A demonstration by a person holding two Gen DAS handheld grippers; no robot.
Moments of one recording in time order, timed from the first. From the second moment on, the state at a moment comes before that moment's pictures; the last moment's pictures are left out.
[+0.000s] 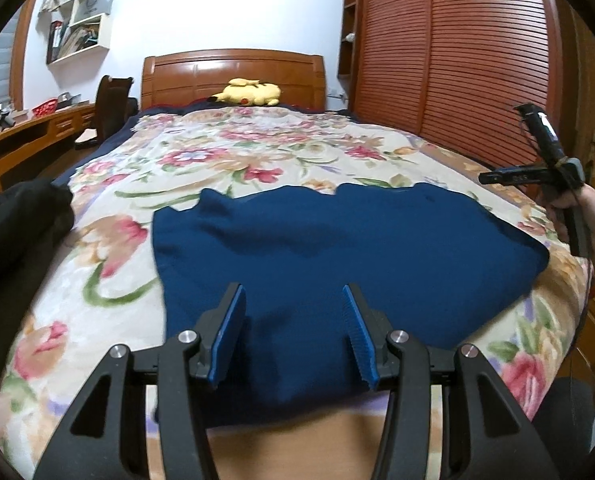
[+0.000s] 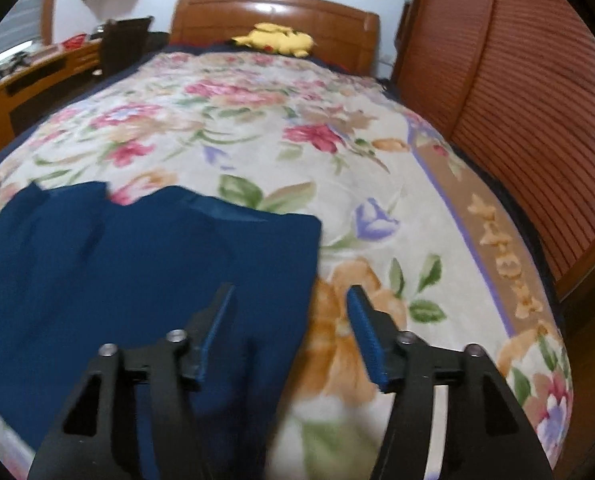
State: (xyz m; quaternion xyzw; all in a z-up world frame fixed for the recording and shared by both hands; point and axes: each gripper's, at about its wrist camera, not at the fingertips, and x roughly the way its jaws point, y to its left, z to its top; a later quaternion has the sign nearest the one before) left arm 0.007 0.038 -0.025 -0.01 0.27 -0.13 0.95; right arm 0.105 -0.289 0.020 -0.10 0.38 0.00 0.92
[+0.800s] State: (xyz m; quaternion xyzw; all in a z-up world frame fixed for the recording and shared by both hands) left arm 0.015 -0.032 -0.032 0.00 0.29 -0.20 0.94; right arm -0.021 -0.268 -0.017 -0.07 0.37 0.02 0.93
